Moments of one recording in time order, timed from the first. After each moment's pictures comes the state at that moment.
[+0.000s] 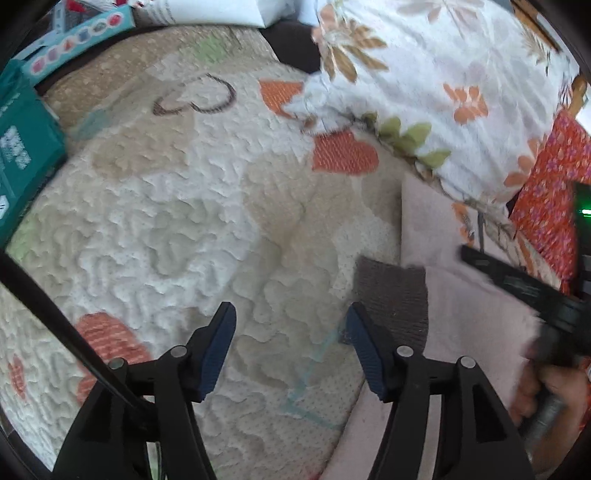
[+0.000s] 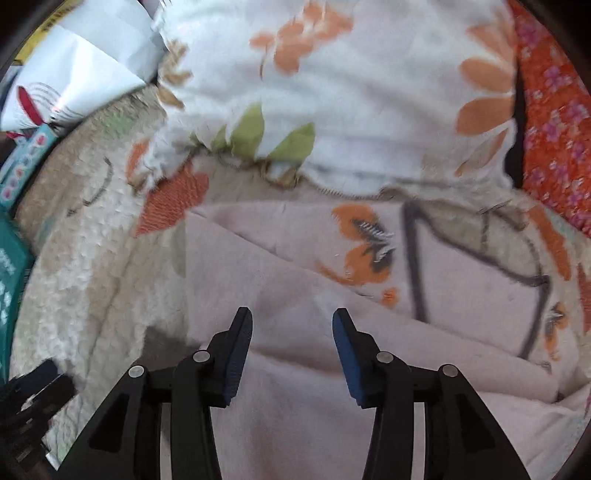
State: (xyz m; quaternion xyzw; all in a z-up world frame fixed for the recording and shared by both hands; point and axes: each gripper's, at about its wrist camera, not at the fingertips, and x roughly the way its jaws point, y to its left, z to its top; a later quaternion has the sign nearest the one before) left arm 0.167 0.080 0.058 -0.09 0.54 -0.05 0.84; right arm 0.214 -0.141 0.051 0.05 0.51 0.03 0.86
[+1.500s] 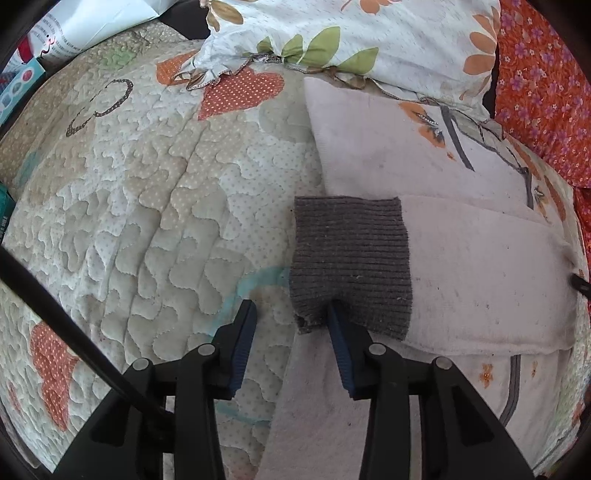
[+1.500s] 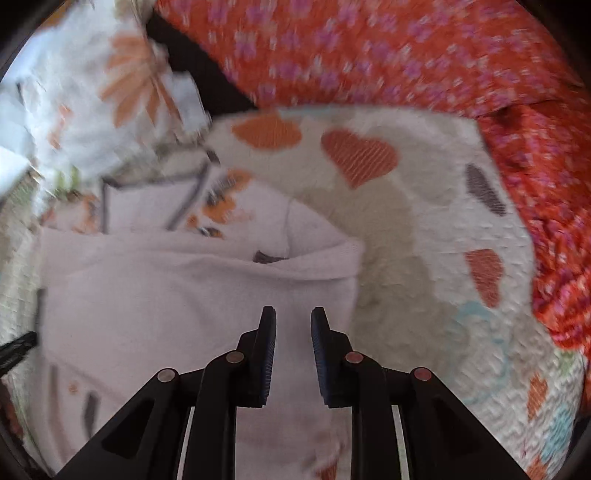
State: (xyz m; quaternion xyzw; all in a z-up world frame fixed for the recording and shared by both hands) left arm 0.155 -0.009 0.027 0.03 0.57 -0.10 0.82; right arm 0.046 -0.391 0.037 0.12 0.53 -0.16 0.83
